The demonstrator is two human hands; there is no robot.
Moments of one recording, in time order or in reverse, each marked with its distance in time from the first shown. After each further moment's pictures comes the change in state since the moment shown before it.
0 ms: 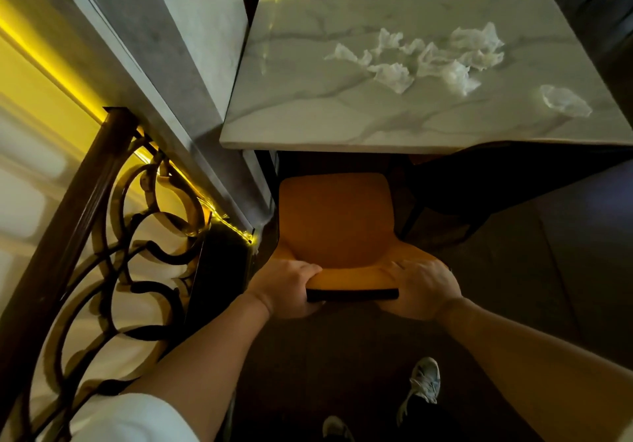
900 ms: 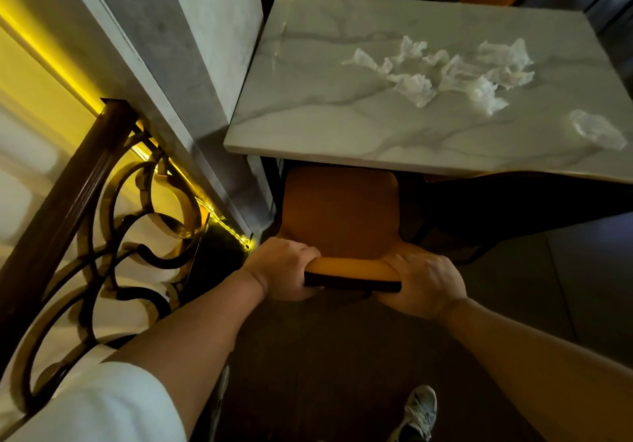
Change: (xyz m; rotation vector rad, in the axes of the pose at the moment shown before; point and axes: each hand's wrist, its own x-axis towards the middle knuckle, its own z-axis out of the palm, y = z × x) left_hand 0.051 -0.066 -0.016 0.098 0.070 0.080; right_hand 0.070 0.015 -0.015 0.016 0.065 0.009
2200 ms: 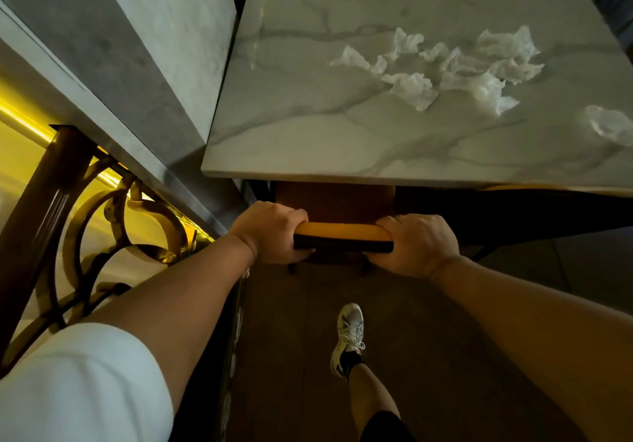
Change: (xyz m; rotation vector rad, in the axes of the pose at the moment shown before) left_hand 0.102 -0.124 -0.024 0.059 0.063 0.032; right_hand 0.138 0.031 -0.037 -0.004 0.165 0.026
